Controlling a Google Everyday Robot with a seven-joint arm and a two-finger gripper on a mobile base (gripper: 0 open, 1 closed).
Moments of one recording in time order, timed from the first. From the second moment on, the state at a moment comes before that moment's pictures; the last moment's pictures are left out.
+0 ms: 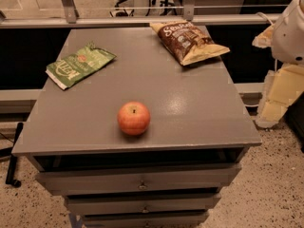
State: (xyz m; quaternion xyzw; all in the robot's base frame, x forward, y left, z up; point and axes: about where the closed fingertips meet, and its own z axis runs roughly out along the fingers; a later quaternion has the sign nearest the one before) arm 0.438 -0.217 0.976 -0.60 0.78 -0.03 0.16
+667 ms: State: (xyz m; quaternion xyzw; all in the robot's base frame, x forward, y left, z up) arm 0.440 -0.202 0.971 -0.60 0.78 -0.01 0.18
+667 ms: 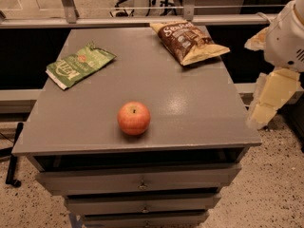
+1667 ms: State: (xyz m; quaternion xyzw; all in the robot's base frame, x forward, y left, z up) arm 0.447 -0.039 0.912 -0.61 0.69 0.21 0.33
